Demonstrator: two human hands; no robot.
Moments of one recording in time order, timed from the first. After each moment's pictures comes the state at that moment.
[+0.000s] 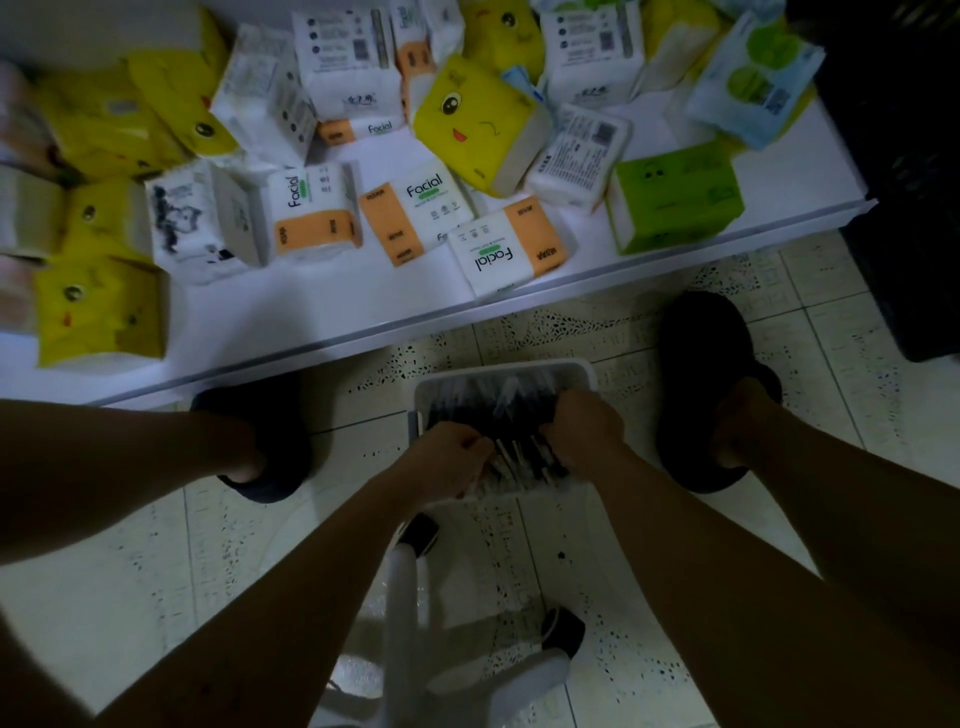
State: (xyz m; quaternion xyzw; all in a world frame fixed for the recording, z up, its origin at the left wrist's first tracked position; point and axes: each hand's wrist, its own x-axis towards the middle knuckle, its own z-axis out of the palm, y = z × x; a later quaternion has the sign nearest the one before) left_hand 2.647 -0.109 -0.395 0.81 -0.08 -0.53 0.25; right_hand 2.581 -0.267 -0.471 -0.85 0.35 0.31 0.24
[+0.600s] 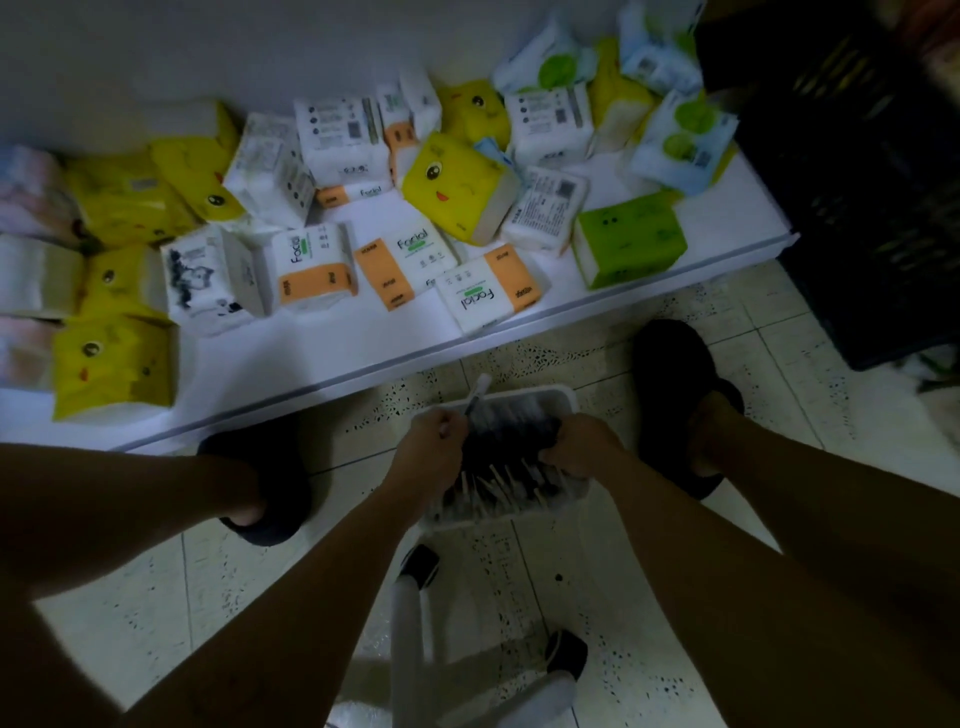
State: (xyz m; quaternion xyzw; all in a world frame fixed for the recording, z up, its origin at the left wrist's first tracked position) left_hand 2.653 -0.112 -0.375 0.84 -0.06 -0.40 0.35; right_hand 2.564 -0.285 -0.450 -0.80 0.35 0.32 0.36
